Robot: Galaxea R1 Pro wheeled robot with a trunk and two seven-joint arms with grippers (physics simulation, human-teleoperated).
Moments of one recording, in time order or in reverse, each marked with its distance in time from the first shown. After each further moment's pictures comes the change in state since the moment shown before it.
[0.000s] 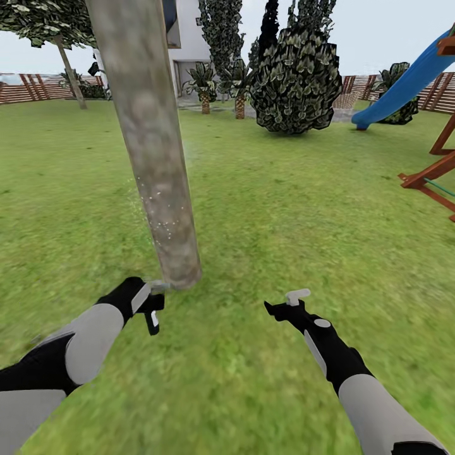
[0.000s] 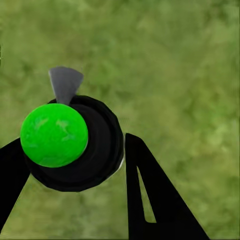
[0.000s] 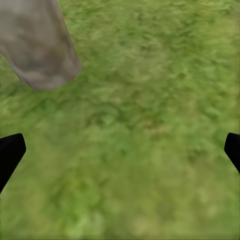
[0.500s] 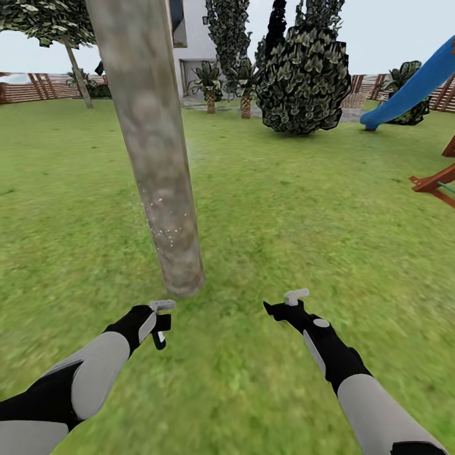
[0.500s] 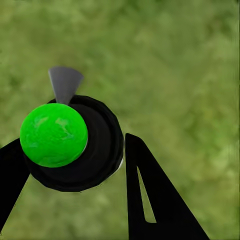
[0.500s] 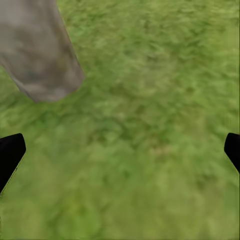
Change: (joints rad) left arm 0.140 -0.041 -0.001 0.002 0.002 -0.208 0.010; right arm 0.000 0.004 0.003 -0.002 -0.002 0.001 -0.001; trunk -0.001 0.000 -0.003
